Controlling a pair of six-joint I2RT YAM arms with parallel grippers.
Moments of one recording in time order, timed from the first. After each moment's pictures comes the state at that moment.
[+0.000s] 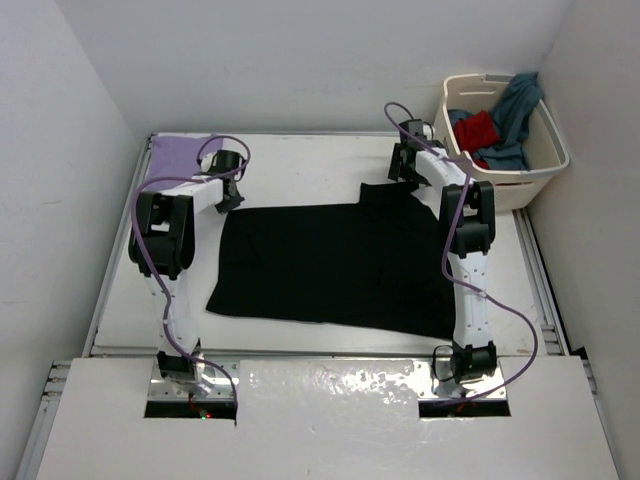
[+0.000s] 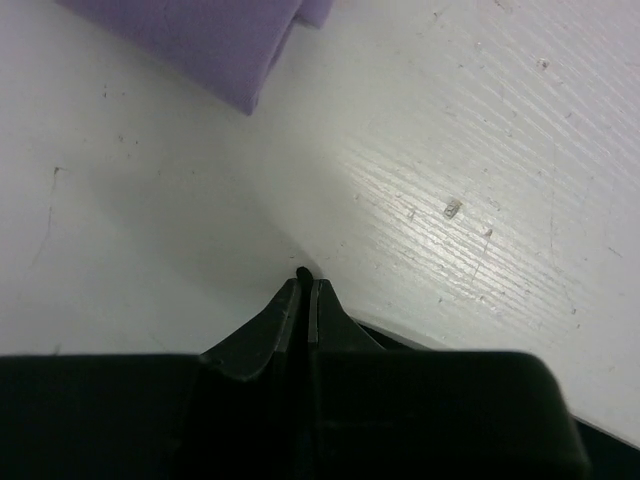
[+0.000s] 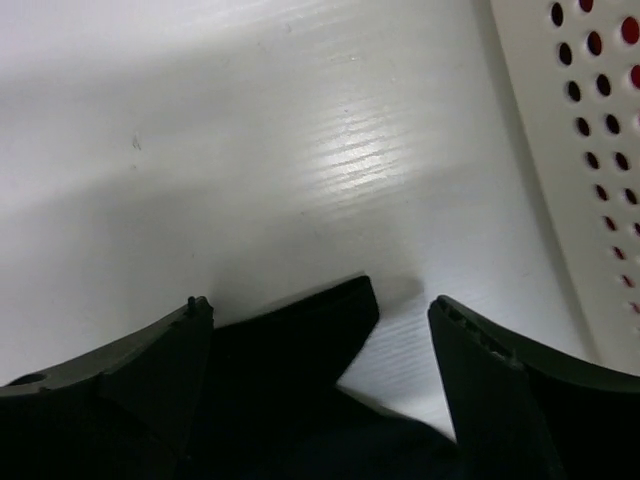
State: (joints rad) left arm -0.10 2.08 1.41 -0.37 -0.37 -0.60; right arm 0.13 2.47 2.03 -0.57 0.35 0.31
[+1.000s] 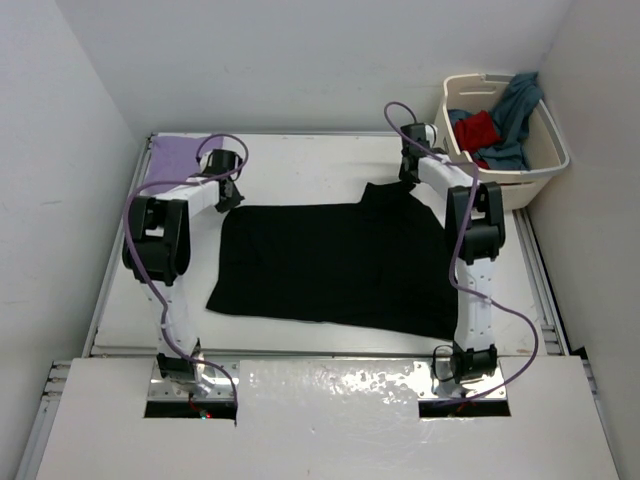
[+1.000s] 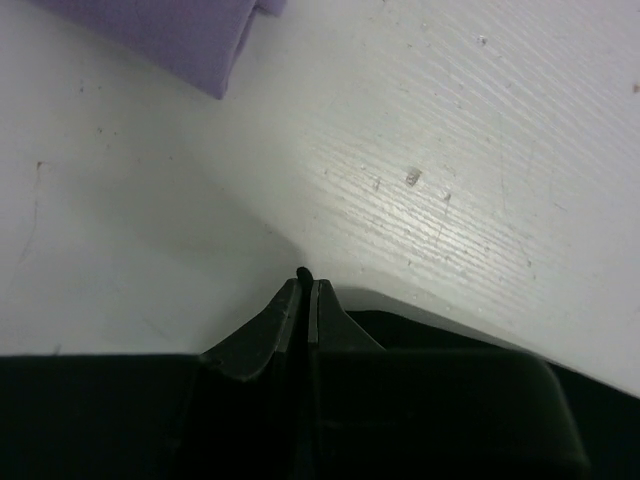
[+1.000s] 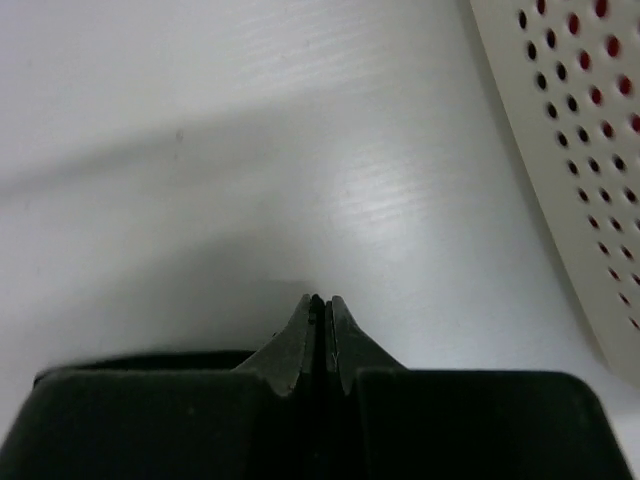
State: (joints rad) left arm -0.10 2.02 1.36 -0.33 -0.29 -0.57; right arm 0.14 2.35 1.82 -0.36 0.35 0.33
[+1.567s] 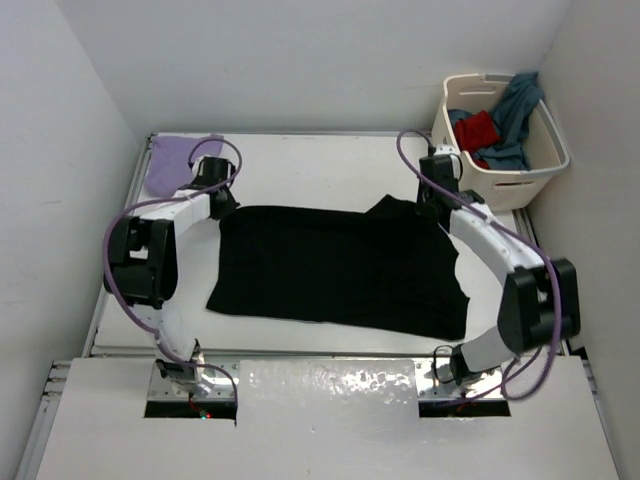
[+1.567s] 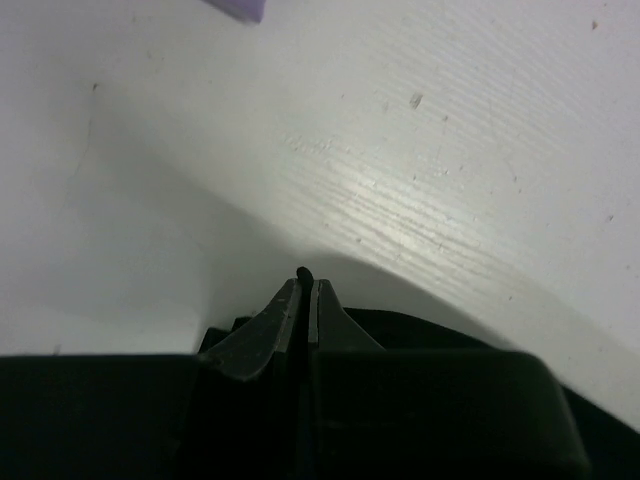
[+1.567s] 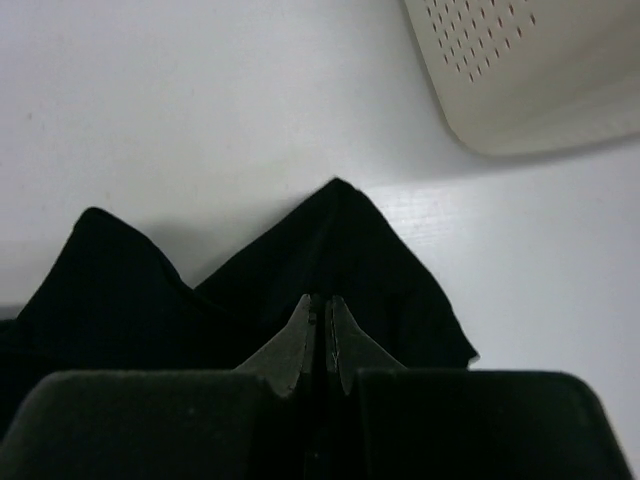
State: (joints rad) left arm -0.10 1.81 1.18 -0.30 -0.25 -0.57; right arm 0.22 1.57 1.11 -0.32 0.36 0.24
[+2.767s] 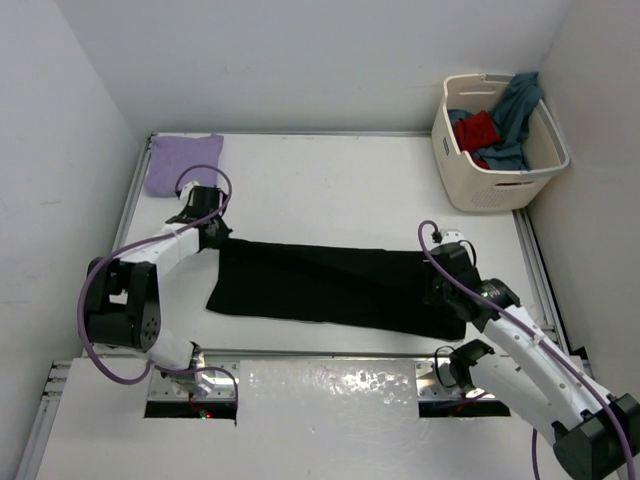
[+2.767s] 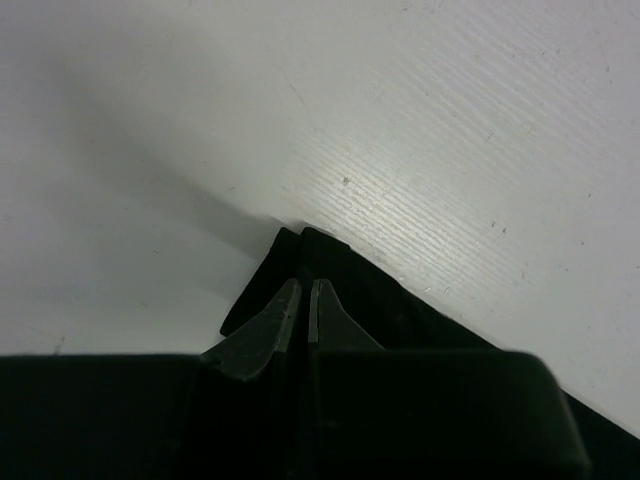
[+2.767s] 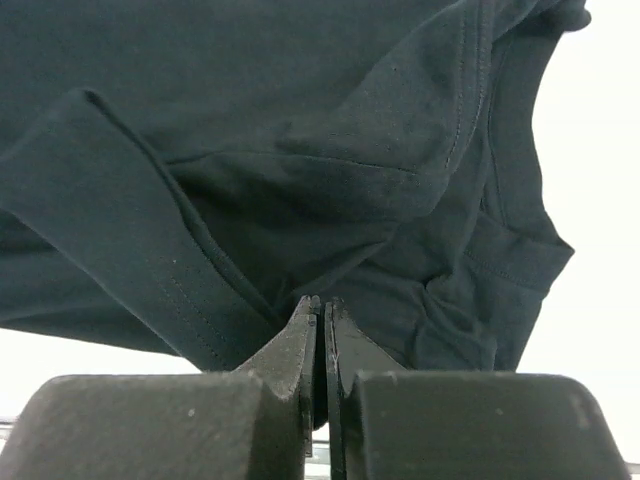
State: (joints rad) left arm -0.11 1.49 0.84 -0.28 -0.28 -0.64; right arm 0.45 0.77 0.52 -0.68 0.22 0.40
